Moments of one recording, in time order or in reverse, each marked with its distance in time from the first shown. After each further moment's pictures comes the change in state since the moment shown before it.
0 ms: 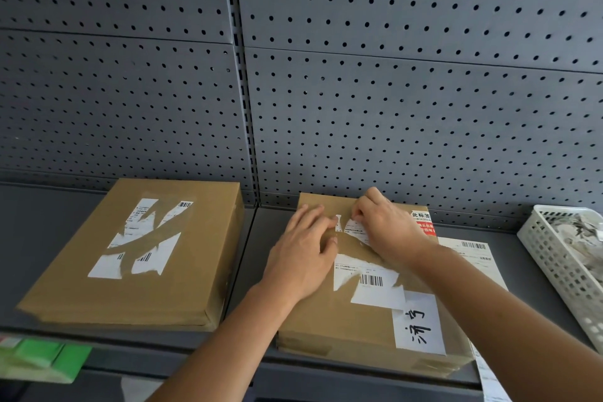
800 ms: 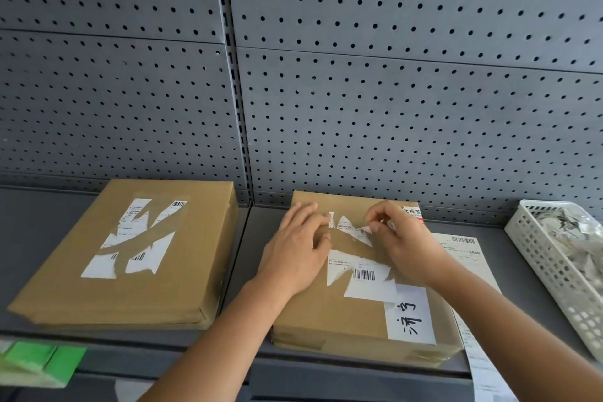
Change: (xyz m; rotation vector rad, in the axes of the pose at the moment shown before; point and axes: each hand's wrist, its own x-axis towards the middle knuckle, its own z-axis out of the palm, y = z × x) left_hand -0.001 -0.001 0.000 -0.007 -0.016 -0.004; right_hand -0.055 0.002 -0.021 0.551 0.113 0.131
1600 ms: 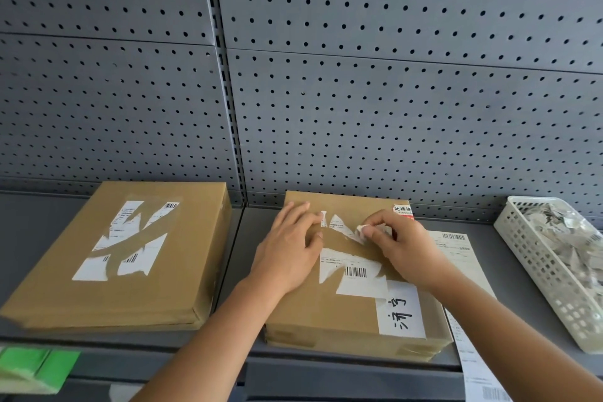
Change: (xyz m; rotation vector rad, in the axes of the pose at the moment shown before) left_hand 0.001 -0.002 0.002 0.003 0.001 -0.003; right_hand -0.011 0.010 0.000 0.068 0.033 0.106
